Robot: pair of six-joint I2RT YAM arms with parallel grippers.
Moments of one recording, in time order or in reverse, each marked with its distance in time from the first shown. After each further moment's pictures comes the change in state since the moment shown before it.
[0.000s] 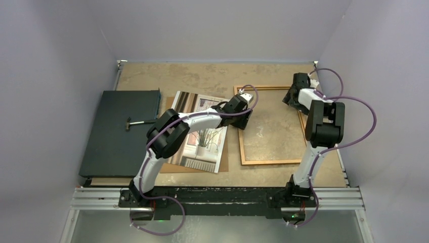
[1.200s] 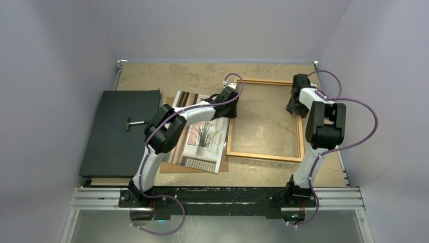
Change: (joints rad) left arm 0.108 0.022 0.030 0.003 0.008 -0.220; right arm 0.009 -0.050 -0.019 -0.180 -0.054 -0.063
